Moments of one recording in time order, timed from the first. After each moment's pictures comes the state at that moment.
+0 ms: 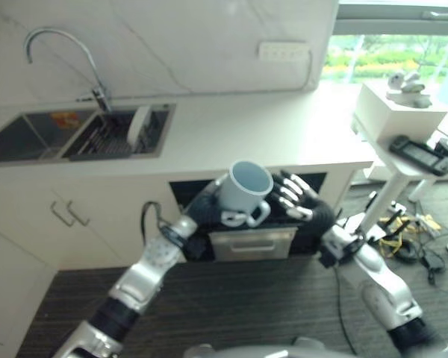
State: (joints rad) left arm -0.13 0.54 -0.39 -0.06 -0.10 -0.19 -0.04; right arm -0.05 -0.48 0.32 -0.17 0.79 0.01 0.24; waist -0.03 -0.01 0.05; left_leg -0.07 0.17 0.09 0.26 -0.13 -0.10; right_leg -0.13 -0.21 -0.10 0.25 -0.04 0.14
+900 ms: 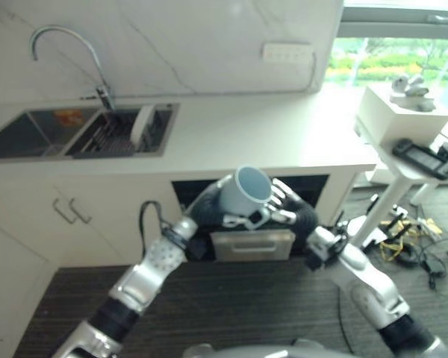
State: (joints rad) left arm -0.13 0.55 -0.40 -0.06 0.03 -0.16 0.00; right arm -0.10 -0.46 0.42 -0.19 0.78 0.05 0.19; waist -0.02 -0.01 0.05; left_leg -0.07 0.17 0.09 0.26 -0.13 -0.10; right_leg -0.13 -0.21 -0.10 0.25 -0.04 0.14
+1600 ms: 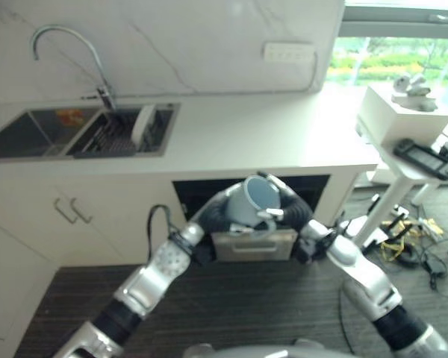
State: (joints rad) left arm -0.14 0.56 -0.47 -0.07 0.06 -0.13 0.00; right arm -0.17 -0.45 0.46 -0.17 0.59 0.06 0.08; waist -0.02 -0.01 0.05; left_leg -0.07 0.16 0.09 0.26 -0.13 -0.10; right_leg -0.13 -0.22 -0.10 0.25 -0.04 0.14
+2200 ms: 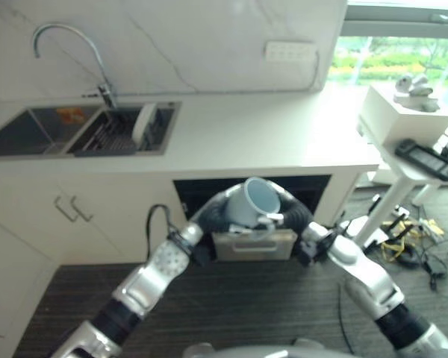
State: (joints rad) left arm -0.14 0.57 -0.47 -0.07 0.07 -0.13 -0.02; right arm -0.16 -0.48 0.46 -0.15 0.59 0.11 0.12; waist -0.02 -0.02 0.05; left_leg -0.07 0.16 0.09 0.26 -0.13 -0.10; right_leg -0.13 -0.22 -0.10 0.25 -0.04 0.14
